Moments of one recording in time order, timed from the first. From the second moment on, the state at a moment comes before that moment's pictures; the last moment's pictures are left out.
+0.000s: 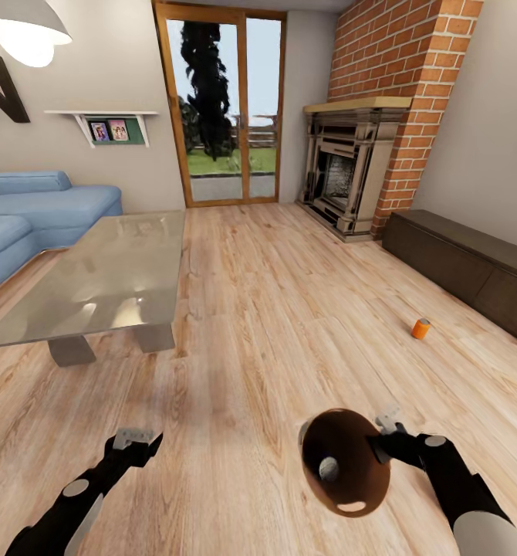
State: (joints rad) left arm -0.41 0.20 -0.02 -0.68 0.09 -0.10 -0.23; right arm -0.55 -0.12 -0.39 -0.73 0.70 0.16 0.70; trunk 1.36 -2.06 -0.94
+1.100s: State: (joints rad) left arm -0.40 0.19 -0.02 -0.68 0.08 -0.10 -0.23; right arm -0.50 -0.14 -0.62 -0.73 0.69 0.05 0.79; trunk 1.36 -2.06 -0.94
